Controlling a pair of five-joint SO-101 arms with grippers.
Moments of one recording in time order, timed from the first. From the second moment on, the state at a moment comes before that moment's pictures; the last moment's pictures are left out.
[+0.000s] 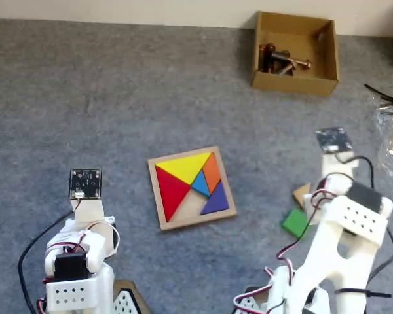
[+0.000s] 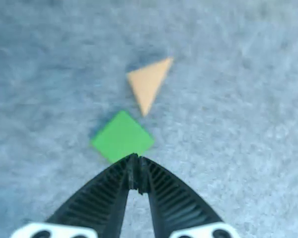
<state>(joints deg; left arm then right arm) -10.8 -103.1 96.0 75.4 2.1 25.4 -38.4 47.6 69.8 38.1</state>
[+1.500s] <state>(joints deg) -10.8 -103.1 96.0 75.4 2.1 15.6 -11.8 28.8 69.7 23.7</state>
